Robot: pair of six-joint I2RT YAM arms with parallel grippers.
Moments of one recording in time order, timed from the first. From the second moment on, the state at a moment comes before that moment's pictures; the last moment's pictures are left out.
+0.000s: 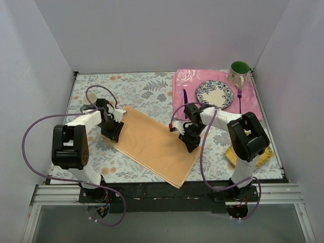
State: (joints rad) left arm -0.04 1.63 0.95 -0.71 0.25 0.47; right arm 0.57 1.83 1.14 -0.90 -0.51 -0.72
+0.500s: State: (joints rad) left arm -0.08 1.79 1.15 -0.67 0.28 0.44; right arm 0.81 1.78 1.08 -1.05 -0.70 -0.82
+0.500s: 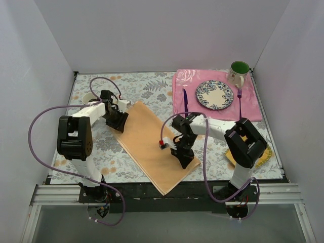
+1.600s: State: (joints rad) left arm -0.13 1.95 1.35 -0.71 0.32 0.34; right arm 0.84 1.91 1.13 -0.91 -0.77 -0.64
